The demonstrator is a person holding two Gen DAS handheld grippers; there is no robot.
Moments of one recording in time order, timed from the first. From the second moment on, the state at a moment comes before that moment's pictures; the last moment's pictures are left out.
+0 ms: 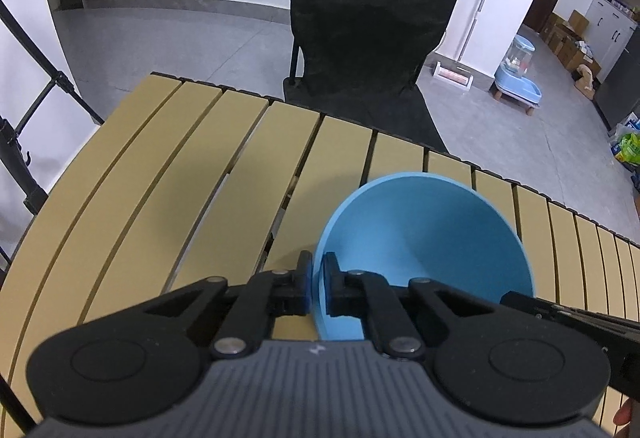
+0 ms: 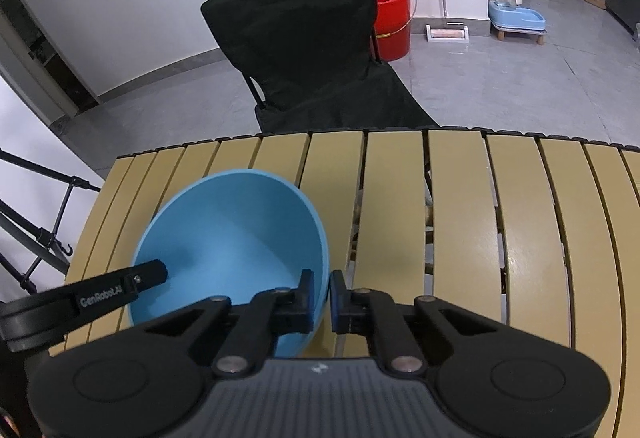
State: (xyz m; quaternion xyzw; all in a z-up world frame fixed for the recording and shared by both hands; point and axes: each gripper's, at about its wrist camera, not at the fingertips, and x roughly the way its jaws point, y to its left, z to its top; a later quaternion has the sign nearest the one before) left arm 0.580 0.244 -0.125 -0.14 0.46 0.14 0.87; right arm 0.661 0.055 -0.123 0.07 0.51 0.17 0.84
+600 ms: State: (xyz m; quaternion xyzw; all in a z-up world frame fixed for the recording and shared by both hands) left arm 0.536 0.205 -0.070 -0.12 0.42 0.12 0.89; right arm 0.617 0.017 -0.078 0.09 0.48 0.16 0.86
